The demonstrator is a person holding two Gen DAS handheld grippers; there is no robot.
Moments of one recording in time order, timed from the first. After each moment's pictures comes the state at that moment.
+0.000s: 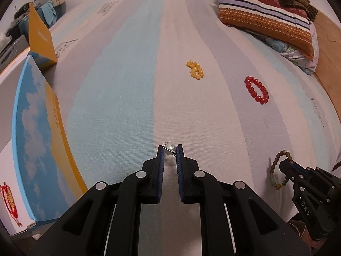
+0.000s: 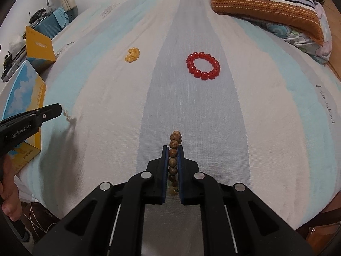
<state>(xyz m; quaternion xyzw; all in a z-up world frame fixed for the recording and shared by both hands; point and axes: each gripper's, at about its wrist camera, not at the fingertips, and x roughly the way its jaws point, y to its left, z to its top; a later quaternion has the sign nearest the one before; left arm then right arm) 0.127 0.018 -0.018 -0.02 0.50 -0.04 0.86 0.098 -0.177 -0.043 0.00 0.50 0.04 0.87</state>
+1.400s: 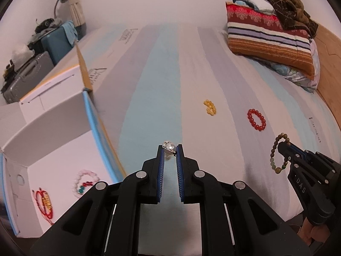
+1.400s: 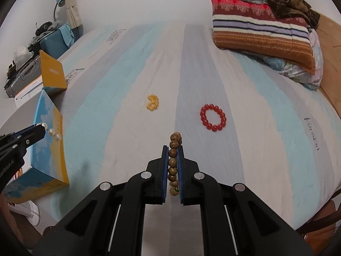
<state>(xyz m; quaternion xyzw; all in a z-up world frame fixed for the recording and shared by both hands) 0.088 0.057 0.080 -0.01 0.43 0.01 0.90 0.105 -0.121 0.047 -0.02 0.43 0.03 0.90</state>
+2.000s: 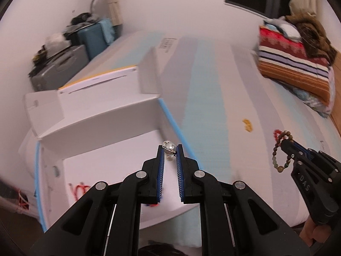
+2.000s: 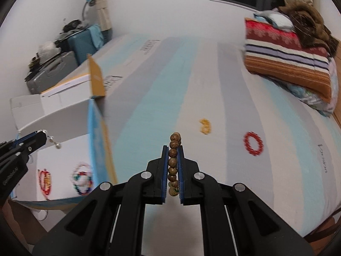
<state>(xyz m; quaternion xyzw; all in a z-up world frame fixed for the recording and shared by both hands) 0.041 0.172 0.125 -0.05 0.41 0.10 0.91 0.091 0.000 0.101 -0.04 0.39 0.10 0.91</state>
